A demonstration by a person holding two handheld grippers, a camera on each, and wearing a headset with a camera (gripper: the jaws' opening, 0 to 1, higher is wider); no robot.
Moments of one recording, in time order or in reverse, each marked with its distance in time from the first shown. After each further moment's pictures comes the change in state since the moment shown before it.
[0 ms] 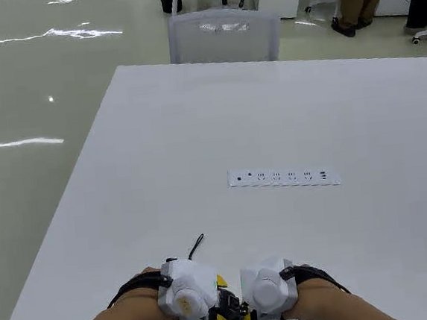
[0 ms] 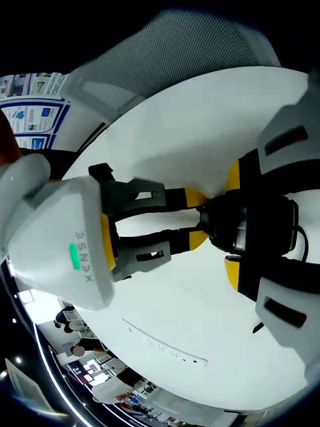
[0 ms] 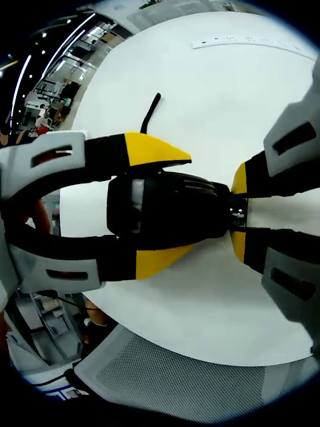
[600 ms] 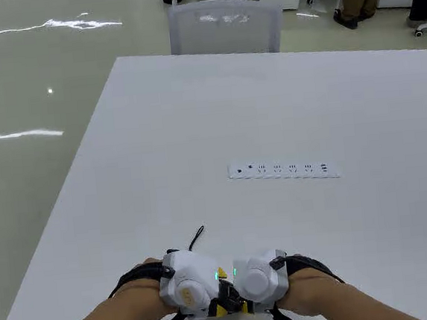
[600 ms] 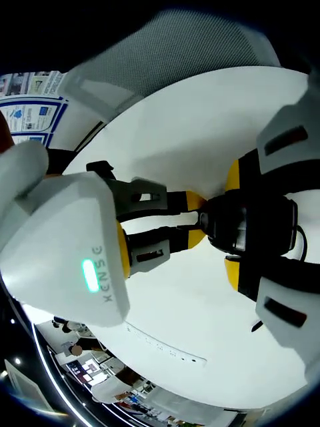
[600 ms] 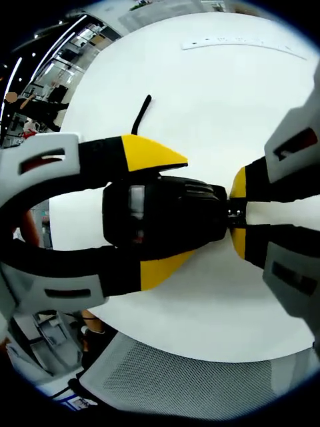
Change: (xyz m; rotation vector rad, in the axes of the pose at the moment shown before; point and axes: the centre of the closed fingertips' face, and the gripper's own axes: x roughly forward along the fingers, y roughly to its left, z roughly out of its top) left arm 0.000 0.001 -0.002 0.001 0.015 0.008; right arm -0.002 -0.005 -0.002 0.075 0.067 -0.015
